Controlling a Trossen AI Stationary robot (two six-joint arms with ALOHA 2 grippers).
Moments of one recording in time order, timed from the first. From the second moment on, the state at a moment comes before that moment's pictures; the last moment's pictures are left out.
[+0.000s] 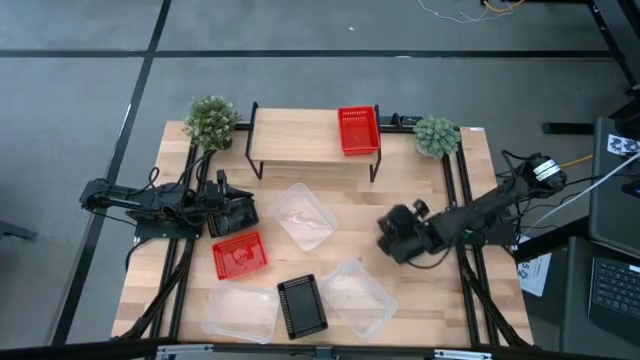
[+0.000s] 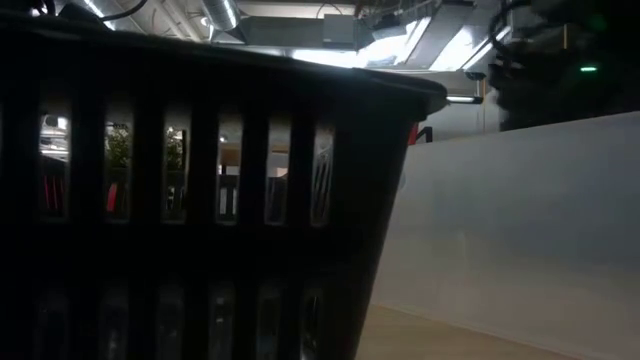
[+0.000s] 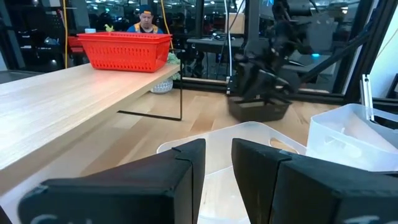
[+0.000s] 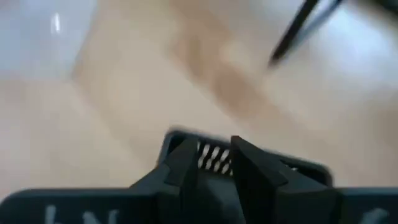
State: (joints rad) left arm -0.14 0.01 0.02 0.06 -0.38 -0.04; right arm 0.43 1.38 0.69 -0.59 0.76 1.09
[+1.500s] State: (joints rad) left arm -0.14 0.01 0.02 0.05 -0.38 -0.04; right arm 0.50 1.48 0.91 -1.02 0.14 0.36
